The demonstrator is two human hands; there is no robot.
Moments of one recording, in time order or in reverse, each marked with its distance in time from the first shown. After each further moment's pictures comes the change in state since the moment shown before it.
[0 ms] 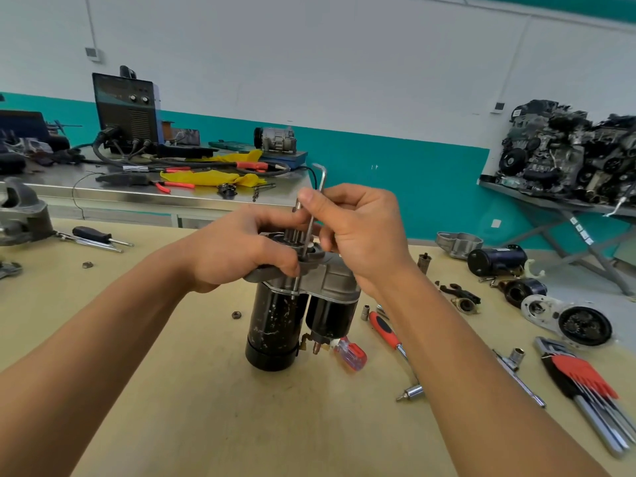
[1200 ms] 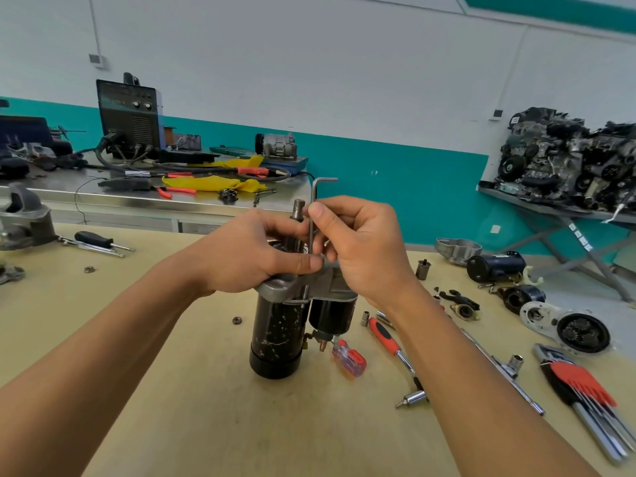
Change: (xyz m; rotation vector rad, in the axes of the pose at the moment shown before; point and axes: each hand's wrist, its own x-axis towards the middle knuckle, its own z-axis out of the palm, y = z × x) left_hand 0.000 0.007 0.007 0.140 0.114 -0.008; right_hand -0.003 0.009 -0.008 -0.105 -0.134 -0.182
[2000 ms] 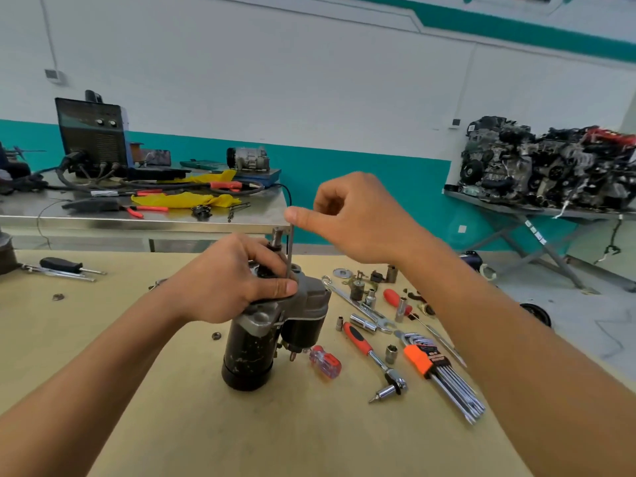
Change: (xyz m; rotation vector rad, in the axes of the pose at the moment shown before) left_hand -0.007 0.008 0.009 0.139 0.025 0.082; right_hand 0.027 -0.061 -0.039 -0.833 -0.170 0.008
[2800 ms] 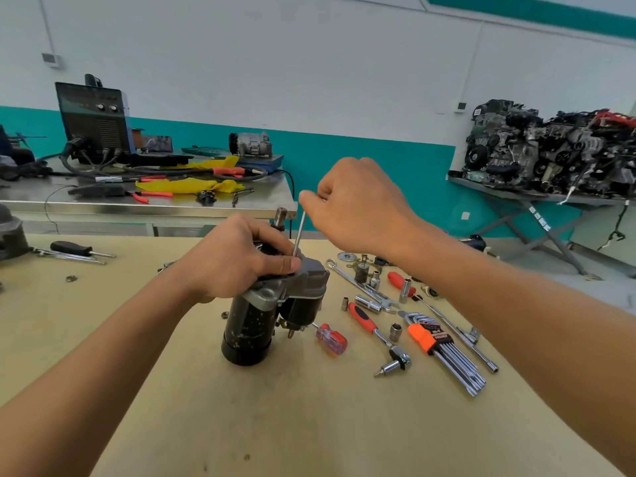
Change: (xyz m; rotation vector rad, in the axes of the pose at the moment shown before) left_hand -0.003 0.000 0.003 -0.120 0.067 -0.134; right_hand -0.008 -0.028 0.009 -0.241 0.058 0.091
